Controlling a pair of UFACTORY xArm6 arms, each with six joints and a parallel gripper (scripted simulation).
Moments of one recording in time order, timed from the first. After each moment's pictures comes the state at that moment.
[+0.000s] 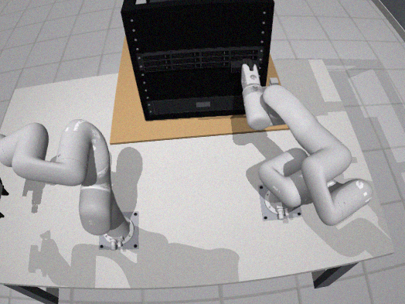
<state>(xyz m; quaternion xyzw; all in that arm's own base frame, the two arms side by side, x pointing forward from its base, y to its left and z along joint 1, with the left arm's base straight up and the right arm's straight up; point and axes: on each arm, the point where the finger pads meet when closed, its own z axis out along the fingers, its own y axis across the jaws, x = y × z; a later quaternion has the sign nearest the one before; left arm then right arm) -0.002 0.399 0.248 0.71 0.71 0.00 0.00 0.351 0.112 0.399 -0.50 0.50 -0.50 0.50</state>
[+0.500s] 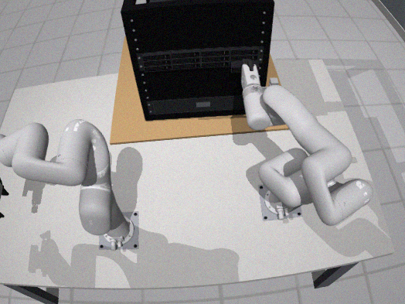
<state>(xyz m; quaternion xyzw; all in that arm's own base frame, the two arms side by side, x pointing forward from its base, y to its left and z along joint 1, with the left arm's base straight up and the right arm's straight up) -0.002 0.399 0.248 0.71 0.71 0.00 0.00 0.351 0.112 0.399 -0.50 0.50 -0.50 0.50</state>
